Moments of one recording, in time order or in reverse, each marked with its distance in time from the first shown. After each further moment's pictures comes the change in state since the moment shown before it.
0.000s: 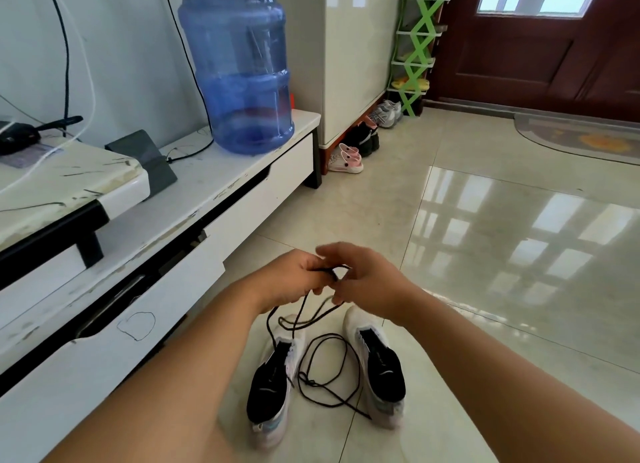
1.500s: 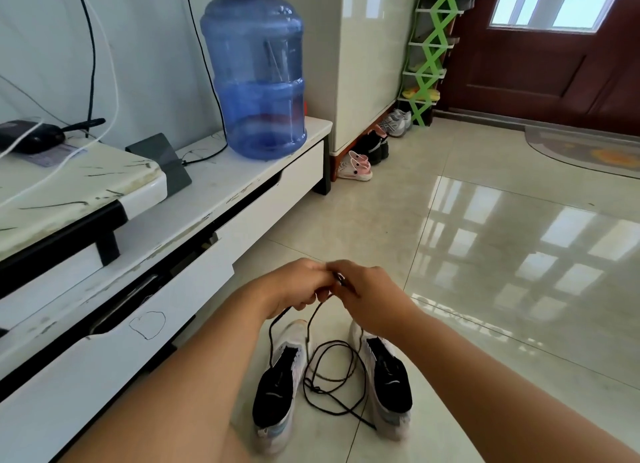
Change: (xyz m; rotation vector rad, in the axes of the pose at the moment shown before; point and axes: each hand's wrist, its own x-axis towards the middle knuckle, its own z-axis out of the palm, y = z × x) left_hand -0.005 0.005 -0.005 -0.087 -0.018 -0.134; right_hand 0.003 0.000 0.018 -0.385 0.090 -0.135
